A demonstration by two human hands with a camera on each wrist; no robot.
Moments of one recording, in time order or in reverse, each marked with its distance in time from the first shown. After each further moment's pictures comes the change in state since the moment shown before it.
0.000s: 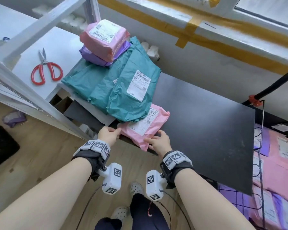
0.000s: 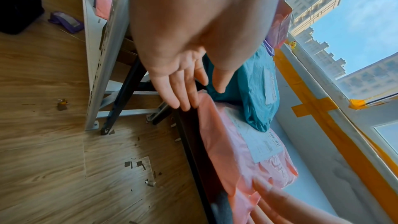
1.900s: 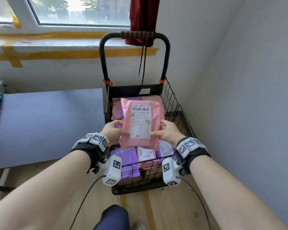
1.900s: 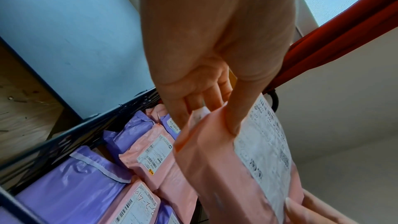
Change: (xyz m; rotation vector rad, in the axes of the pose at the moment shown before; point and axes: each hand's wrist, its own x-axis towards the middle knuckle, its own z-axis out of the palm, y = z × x) left_hand -0.370 0.023 0.476 0.277 -0.723 0.214; right_hand -0.207 0.120 -0.591 0.116 0.262 -0.265
